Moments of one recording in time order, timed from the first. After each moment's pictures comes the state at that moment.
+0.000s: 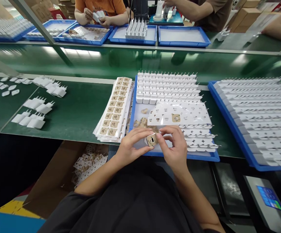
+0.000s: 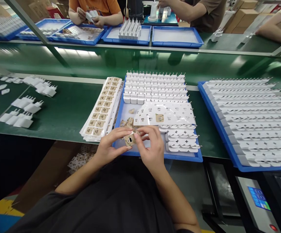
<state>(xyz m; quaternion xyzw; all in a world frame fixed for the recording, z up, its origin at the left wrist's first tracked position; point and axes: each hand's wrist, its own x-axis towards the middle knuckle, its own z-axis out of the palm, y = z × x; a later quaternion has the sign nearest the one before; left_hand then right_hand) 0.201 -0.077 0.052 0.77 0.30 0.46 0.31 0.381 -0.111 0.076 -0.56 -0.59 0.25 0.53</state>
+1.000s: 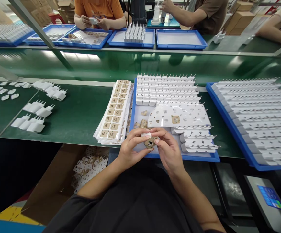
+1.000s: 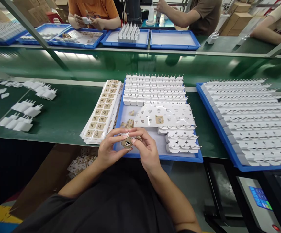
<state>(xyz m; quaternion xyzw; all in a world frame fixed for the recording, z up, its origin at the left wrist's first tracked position) 0.208 -0.078 0.047 0.76 0.27 0.54 0.23 0.367 -0.106 0.064 -0.41 -0.43 0.55 0.59</state>
